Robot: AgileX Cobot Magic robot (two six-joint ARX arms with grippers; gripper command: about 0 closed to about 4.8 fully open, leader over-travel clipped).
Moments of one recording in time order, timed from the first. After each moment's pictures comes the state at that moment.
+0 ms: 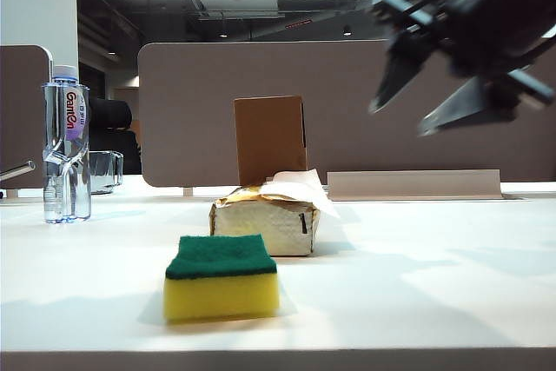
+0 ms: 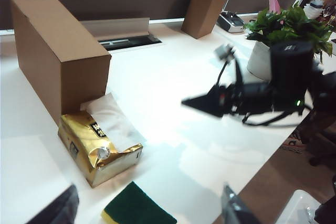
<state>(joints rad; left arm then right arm) 0.00 0.52 0.87 -0.64 0.85 -0.04 0.46 1.21 0.69 0.02 -0.05 0.49</state>
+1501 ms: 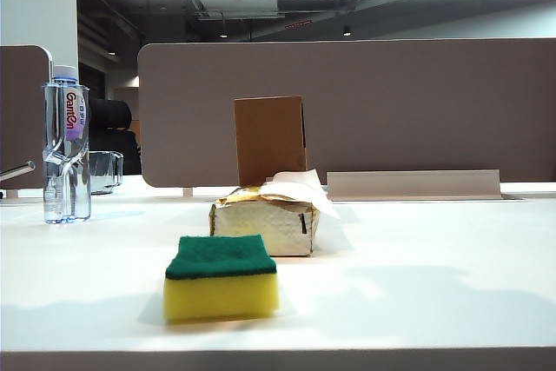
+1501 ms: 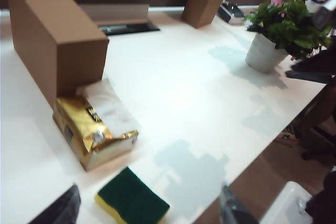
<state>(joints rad) 0.00 0.51 0.87 -0.71 0.85 -0.04 -0.09 0.81 1.09 -1.09 -0.62 0.22</state>
